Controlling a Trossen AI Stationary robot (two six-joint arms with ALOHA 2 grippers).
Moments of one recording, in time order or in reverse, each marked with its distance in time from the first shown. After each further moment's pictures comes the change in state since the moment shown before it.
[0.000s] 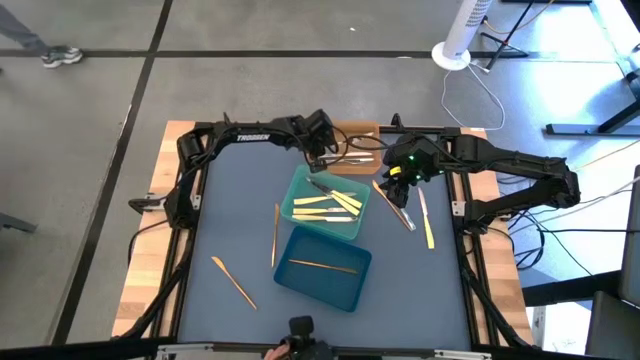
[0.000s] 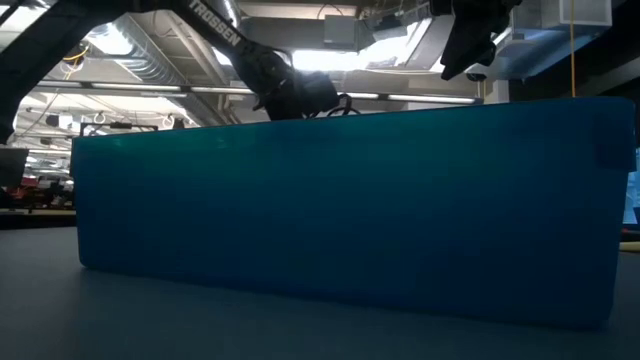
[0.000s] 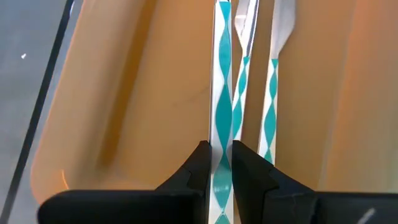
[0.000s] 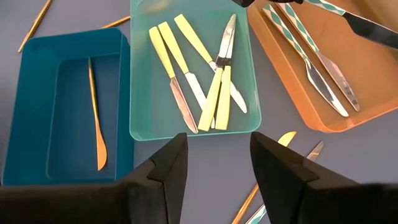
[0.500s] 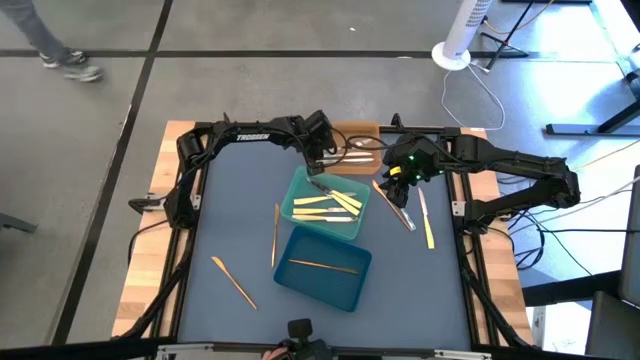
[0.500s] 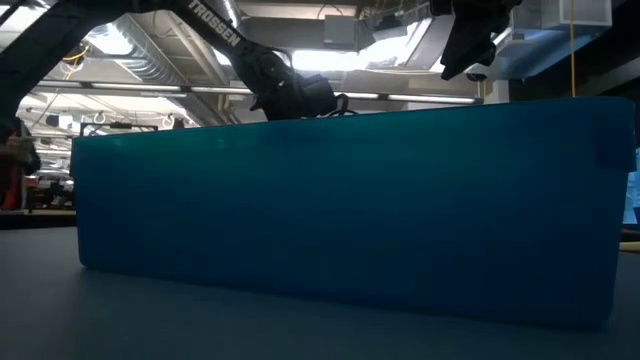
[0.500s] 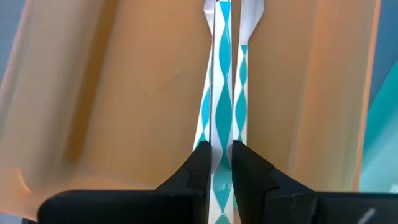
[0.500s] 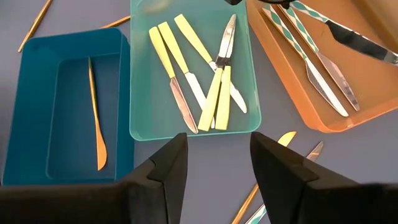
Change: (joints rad) left arm 0.008 0.000 0.000 -0.058 0.089 0.001; right arm 0.000 0.000 0.000 0.000 0.000 0.000
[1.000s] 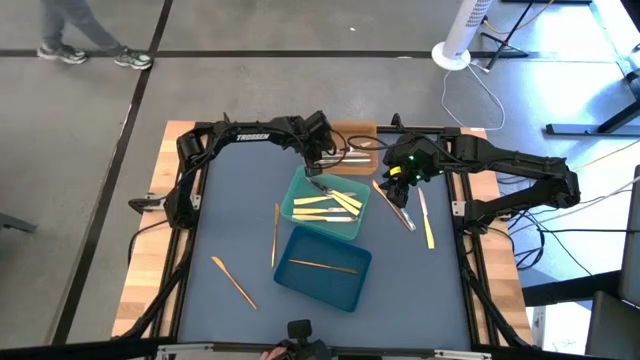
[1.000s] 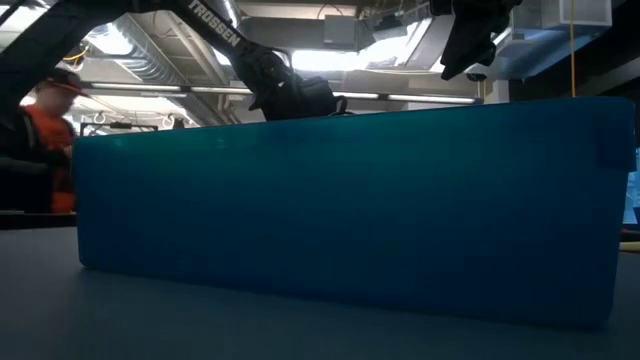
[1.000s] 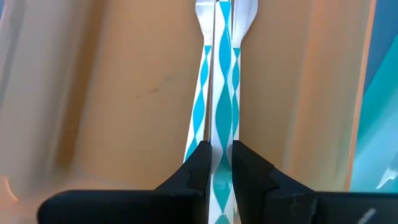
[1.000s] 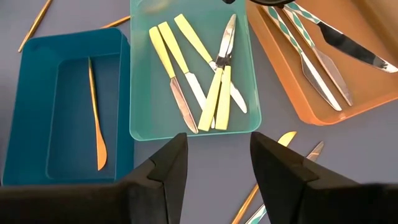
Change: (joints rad) left arm 0.001 0.000 0.000 -0.032 0.005 0.027; right arm 0.000 0.000 0.000 0.000 0.000 0.000
